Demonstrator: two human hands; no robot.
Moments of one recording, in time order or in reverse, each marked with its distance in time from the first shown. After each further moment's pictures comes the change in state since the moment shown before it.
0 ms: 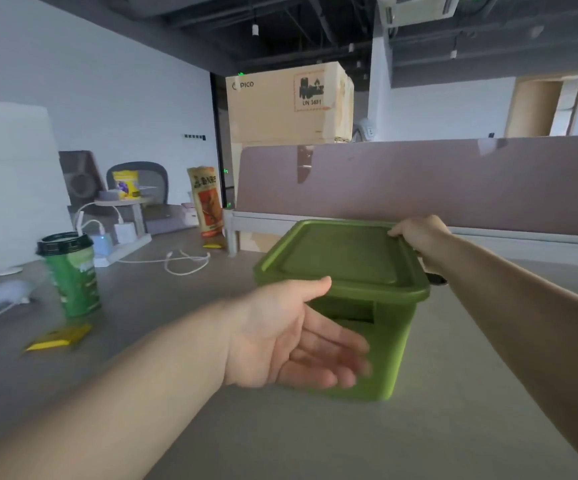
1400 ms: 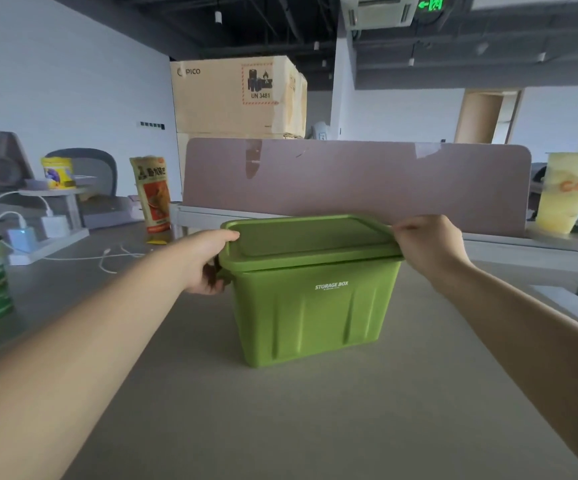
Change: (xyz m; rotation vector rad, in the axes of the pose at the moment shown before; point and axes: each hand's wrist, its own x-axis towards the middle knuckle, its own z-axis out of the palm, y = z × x) left_hand 0.116 0.051 -0.057 -0.002 0.543 0.090; right_hand -0.032 0.023 -0.083 -0.426 0.268 -0.373
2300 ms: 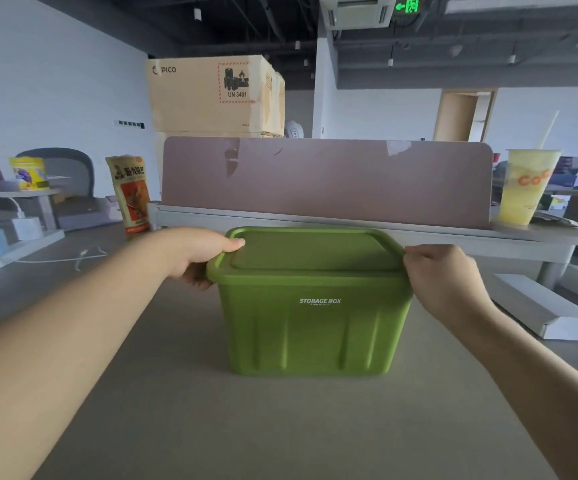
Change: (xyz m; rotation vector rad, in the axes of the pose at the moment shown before) left_hand -0.016 0.011 0.016 0.465 -0.114 0.079; right_hand -0.064 0.023 -0.042 -0.007 -0.030 0.099
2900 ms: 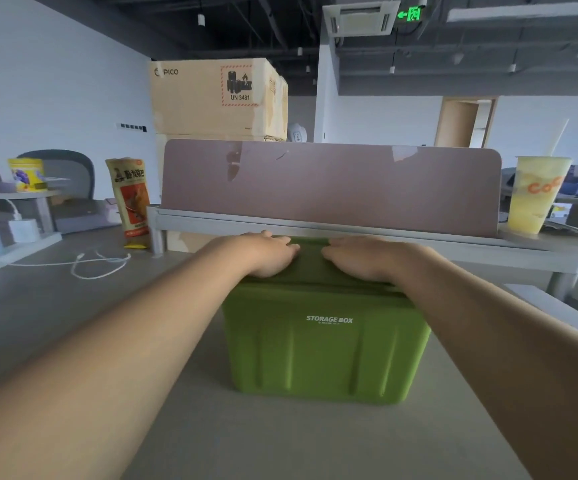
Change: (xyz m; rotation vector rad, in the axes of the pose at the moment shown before) left_hand 0.027 0.040 0.050 0.968 0.147 0.306; right_hand 0.061 -0.061 0.058 -0.562 -0.597 -0.240
